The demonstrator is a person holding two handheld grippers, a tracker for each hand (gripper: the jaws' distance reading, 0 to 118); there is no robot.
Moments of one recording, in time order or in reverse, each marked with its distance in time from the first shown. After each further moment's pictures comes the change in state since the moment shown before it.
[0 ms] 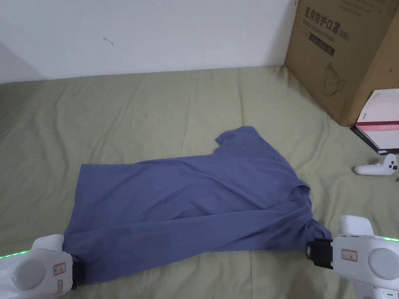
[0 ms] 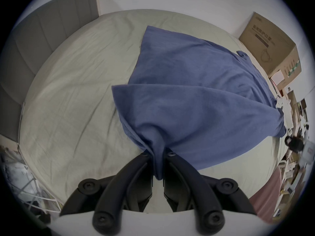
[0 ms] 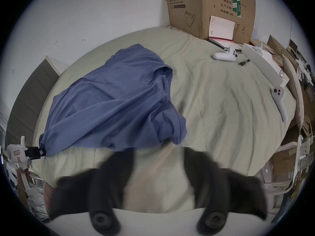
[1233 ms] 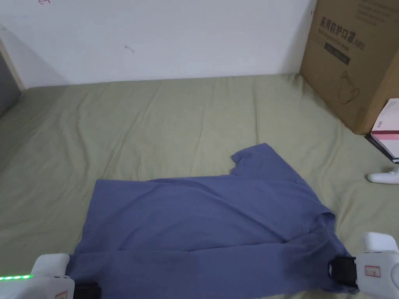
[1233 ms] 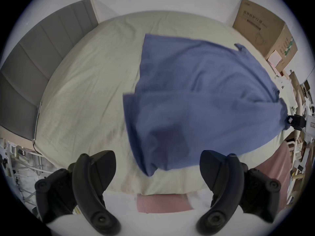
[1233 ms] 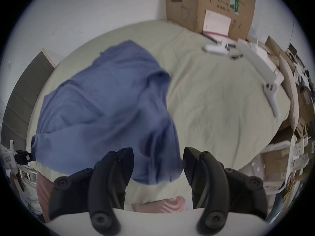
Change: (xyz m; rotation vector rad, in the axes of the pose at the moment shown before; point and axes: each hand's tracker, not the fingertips) left arm 0.003 -0.053 0.065 0.014 0.064 -0.094; right arm 0.015 -0.019 0.021 -0.039 -0.054 0.045
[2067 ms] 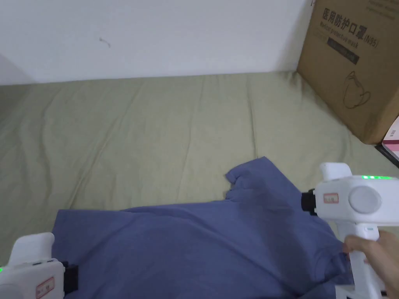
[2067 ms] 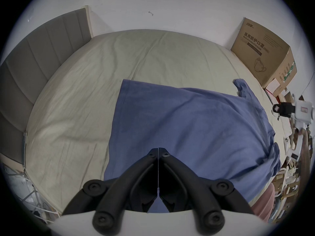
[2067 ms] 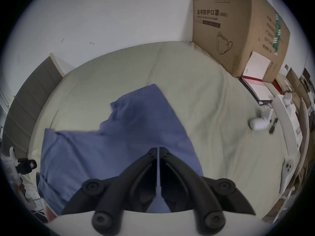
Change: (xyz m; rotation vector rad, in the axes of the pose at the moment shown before) left arm 0.035 0.137 -0.050 0.123 -0.068 0.064; right arm -0.074 0.216 -0.095 0.111 0.089 0.109
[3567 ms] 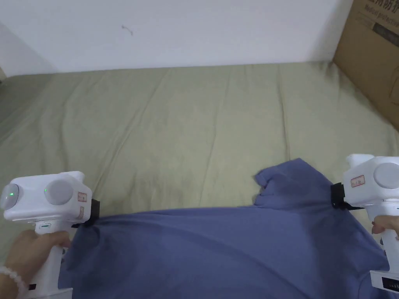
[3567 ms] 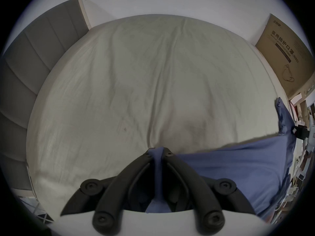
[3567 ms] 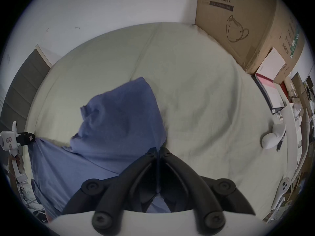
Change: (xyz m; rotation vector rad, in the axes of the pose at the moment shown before) left arm -0.032 0.126 -0.124 -0.134 0.090 0.005; right arm 0.016 0.044 -0.070 -0.163 -0.040 0.017
